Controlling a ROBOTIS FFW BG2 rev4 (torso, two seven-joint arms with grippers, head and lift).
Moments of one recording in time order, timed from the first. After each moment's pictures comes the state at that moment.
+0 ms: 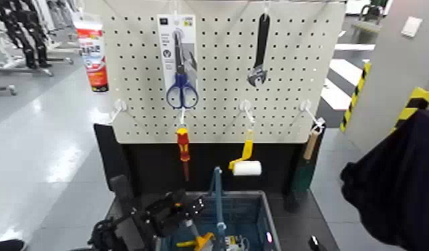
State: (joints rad) left arm -0.09 0.28 -0.27 -1.48 0.79 0.23 -0.64; right arm 0.39 -0.14 0.29 -1.73 -0.14 -0.25 -0.28
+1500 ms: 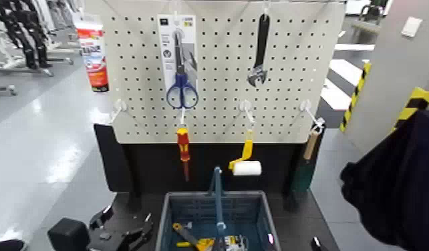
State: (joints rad) left arm 0.31 0.15 0.00 -1.82 0.20 0.01 -0.22; right arm 0.40 -0.13 0.28 -1.74 -0.12 -0.24 -0.28
